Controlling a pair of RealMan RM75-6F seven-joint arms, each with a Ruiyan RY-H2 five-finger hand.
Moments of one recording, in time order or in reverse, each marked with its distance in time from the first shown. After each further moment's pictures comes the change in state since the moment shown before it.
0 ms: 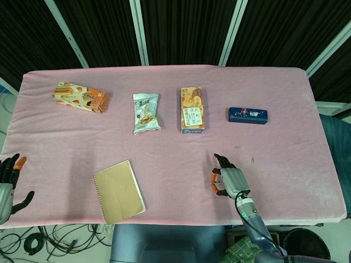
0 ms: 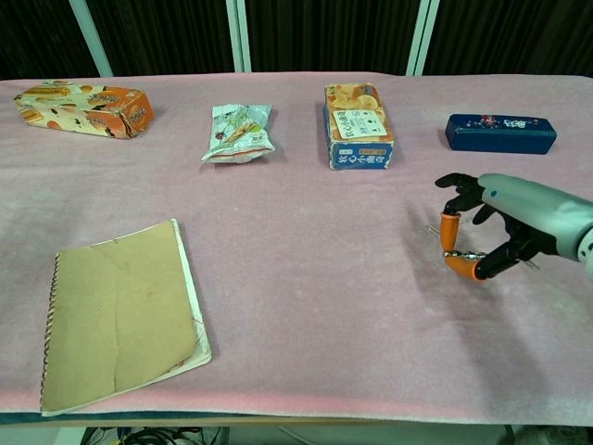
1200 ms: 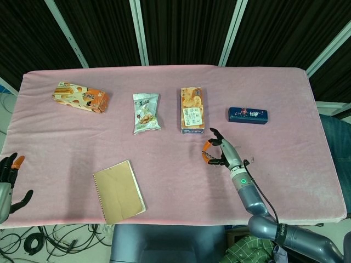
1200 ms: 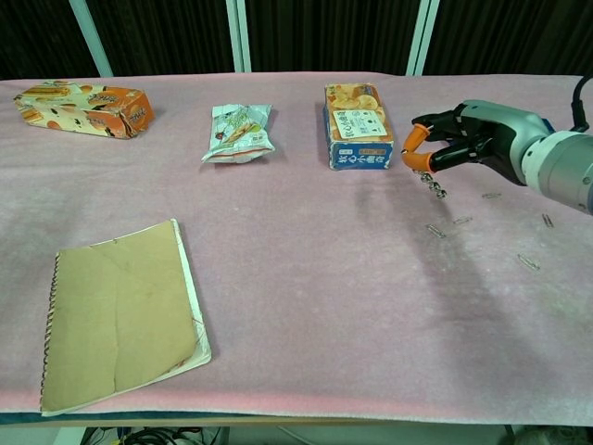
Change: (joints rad) left arm 0.000 -0.004 -0.008 0.003 -0.011 0.004 0.004; right arm 0.136 -0.049 0.245 0.248 0.100 -0.282 0.654
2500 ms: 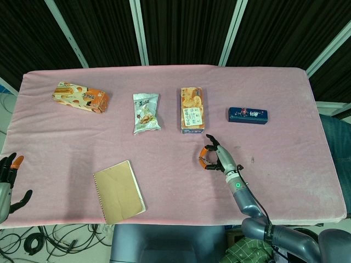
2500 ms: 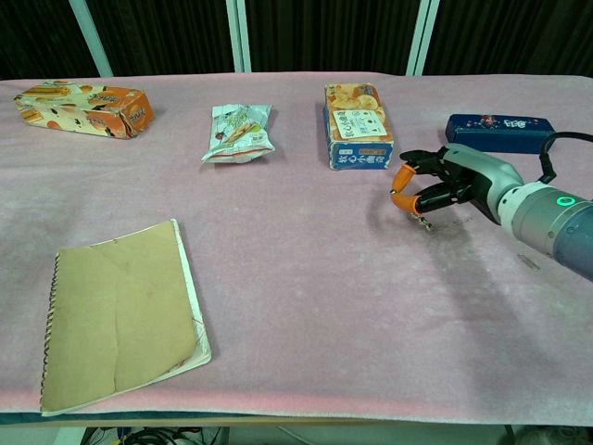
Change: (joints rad) left arm 0.002 -0.001 -0.001 0.003 0.000 0.004 0.004; right arm 0.012 -0.140 -0.088 0.256 -0.181 0.003 0.191
